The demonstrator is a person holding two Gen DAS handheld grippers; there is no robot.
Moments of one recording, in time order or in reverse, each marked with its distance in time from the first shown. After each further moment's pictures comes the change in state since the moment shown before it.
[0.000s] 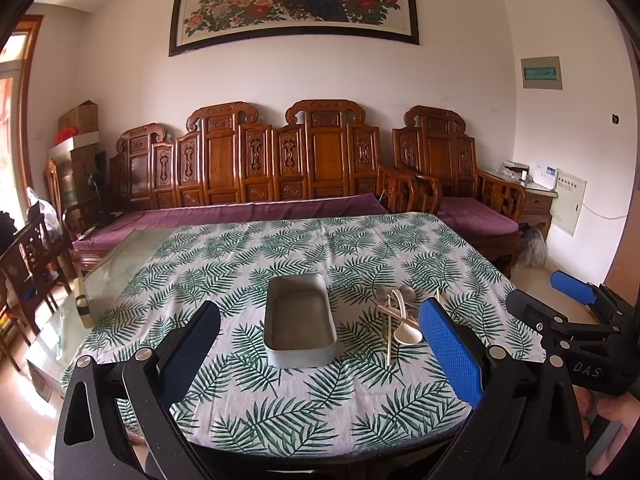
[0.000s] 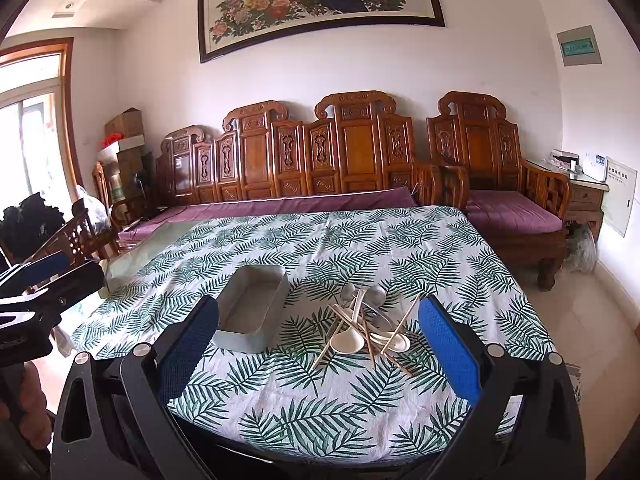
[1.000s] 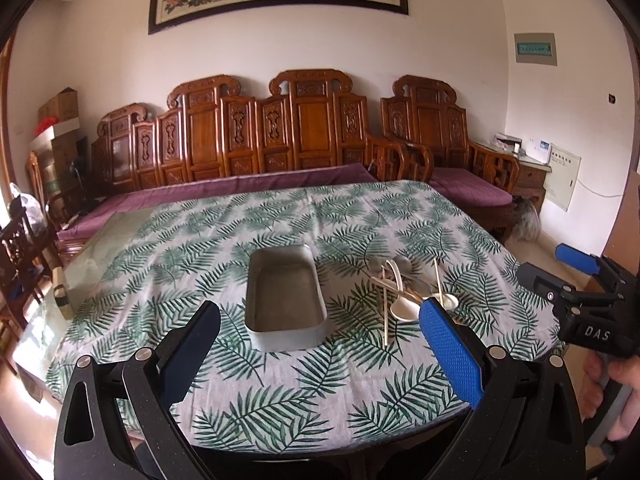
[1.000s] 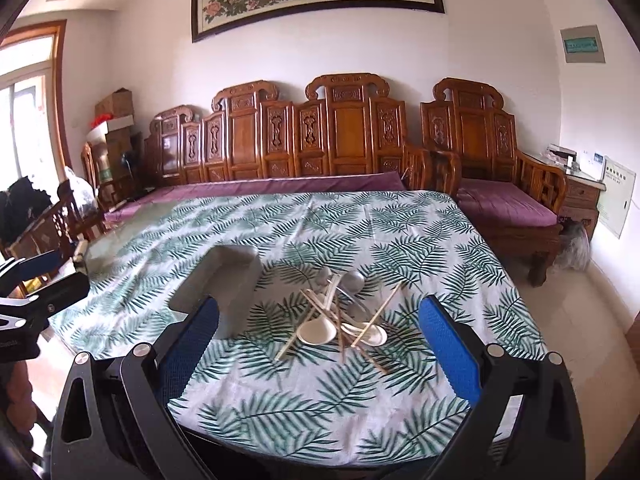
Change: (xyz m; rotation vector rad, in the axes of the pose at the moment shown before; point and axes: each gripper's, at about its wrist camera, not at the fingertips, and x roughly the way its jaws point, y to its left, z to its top) left arm 0.050 -0.007 -0.019 0.034 0.110 -0.055; right arm 0.041 -0.035 -0.013 -0.036 0.068 -0.039
